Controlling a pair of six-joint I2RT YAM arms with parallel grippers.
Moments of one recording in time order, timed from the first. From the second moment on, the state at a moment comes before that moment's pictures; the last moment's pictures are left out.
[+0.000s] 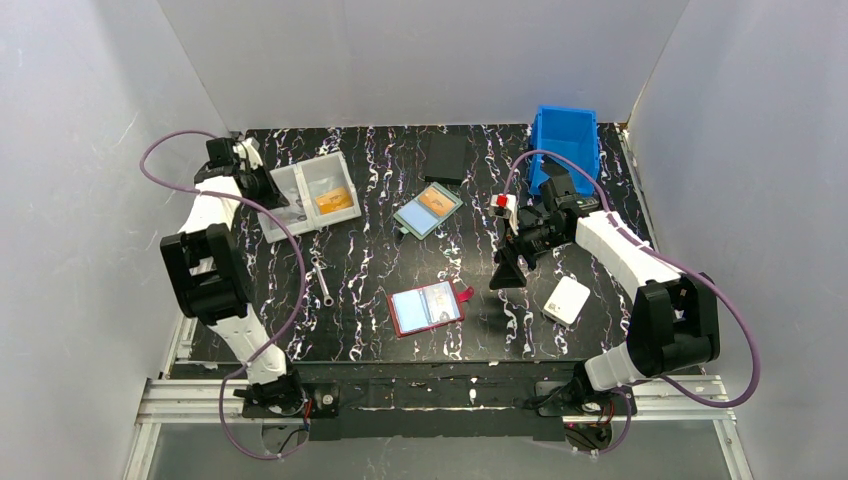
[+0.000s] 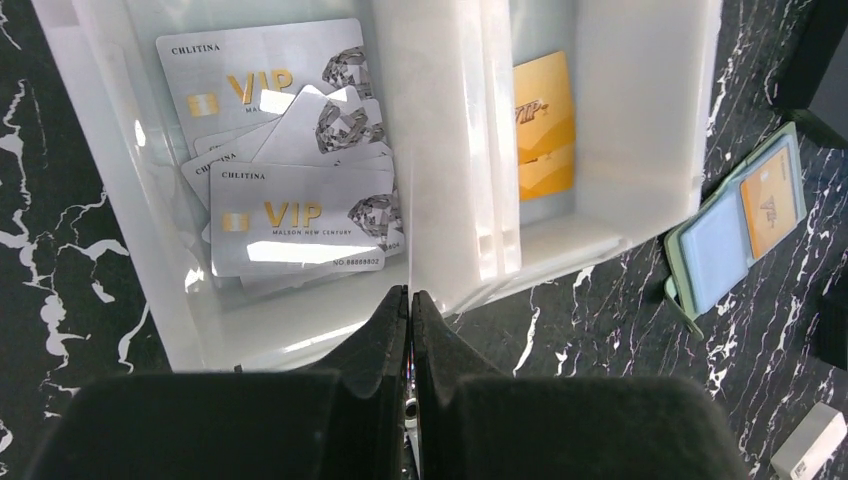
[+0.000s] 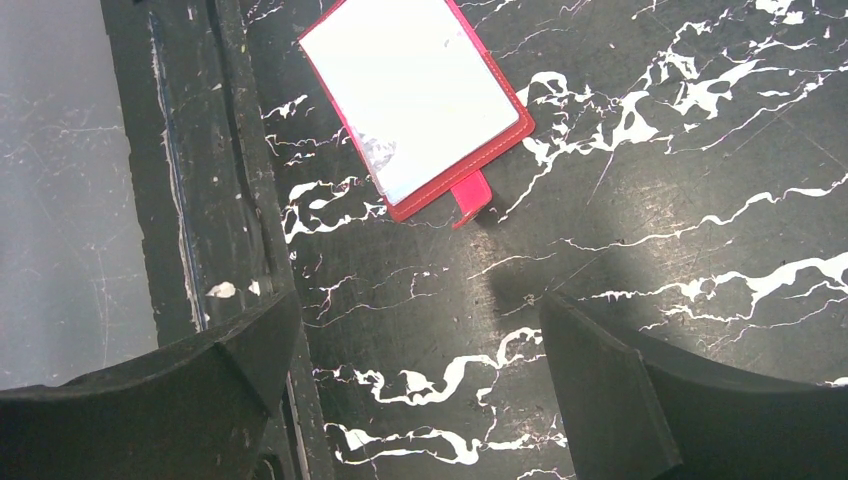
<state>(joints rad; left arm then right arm) 0.27 1.82 1.42 -0.57 0.38 -0.16 0.28 1.46 1.06 -0.87 -0.95 -0.74</state>
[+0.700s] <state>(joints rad) 0.27 1.66 1.45 -0.60 0.16 -0.22 0.28 1.48 1.06 -0.87 -0.96 -0.77</state>
